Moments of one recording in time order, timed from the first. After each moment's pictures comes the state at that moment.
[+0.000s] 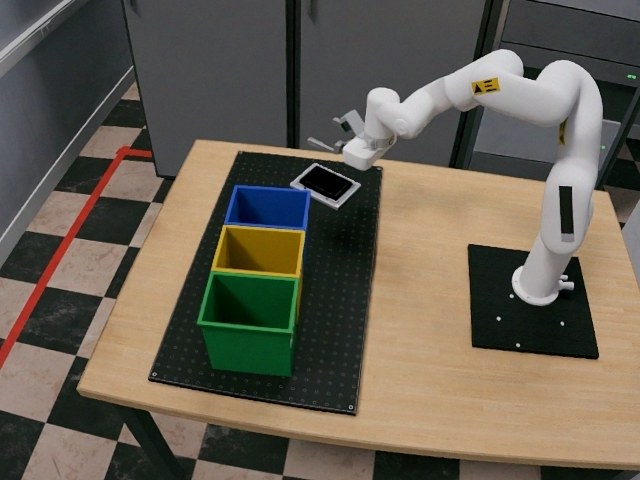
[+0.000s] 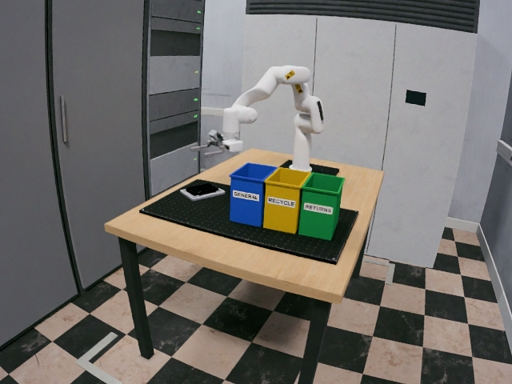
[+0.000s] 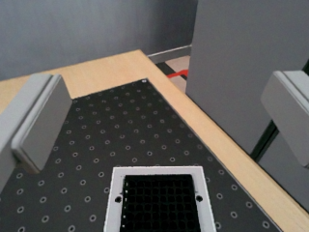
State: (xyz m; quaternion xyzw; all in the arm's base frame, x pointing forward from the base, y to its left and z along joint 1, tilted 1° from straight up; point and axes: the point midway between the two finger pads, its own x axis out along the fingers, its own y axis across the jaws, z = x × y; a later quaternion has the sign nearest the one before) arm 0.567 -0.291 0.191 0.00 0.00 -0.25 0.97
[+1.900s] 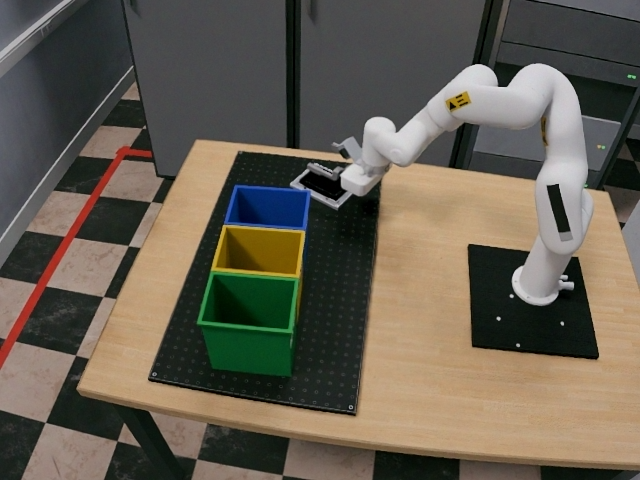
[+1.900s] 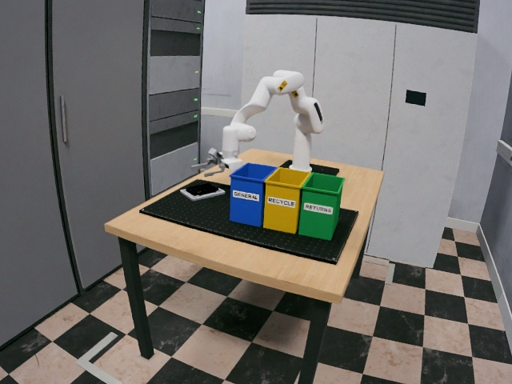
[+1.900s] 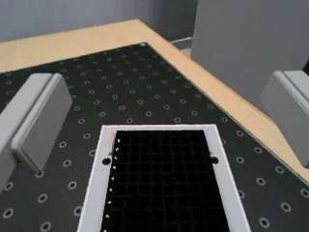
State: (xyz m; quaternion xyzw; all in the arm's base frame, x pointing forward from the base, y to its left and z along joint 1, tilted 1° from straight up) arm 0.568 -0.291 0.107 0.00 0.00 -0.25 0.97
